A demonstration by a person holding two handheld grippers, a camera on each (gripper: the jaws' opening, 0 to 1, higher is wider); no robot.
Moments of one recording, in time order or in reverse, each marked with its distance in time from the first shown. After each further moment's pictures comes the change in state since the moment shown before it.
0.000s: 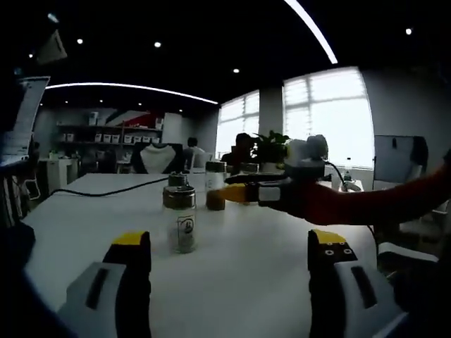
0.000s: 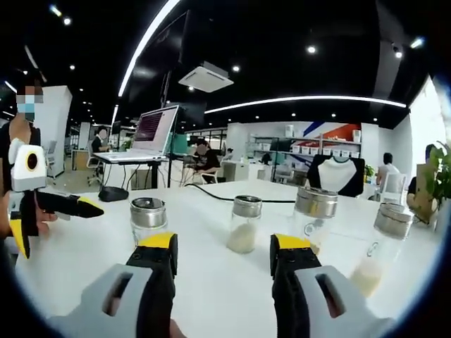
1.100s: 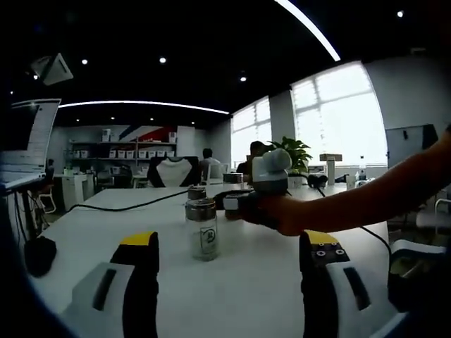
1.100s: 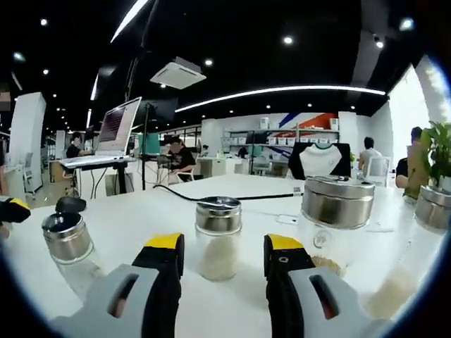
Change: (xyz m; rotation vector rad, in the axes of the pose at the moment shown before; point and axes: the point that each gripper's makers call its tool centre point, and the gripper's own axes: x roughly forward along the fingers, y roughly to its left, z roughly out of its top) left arm -0.014 0.020 0.017 0.050 -0.072 0.108; right arm 0.079 -0.044 -0.019 0.137 0.034 -0.154
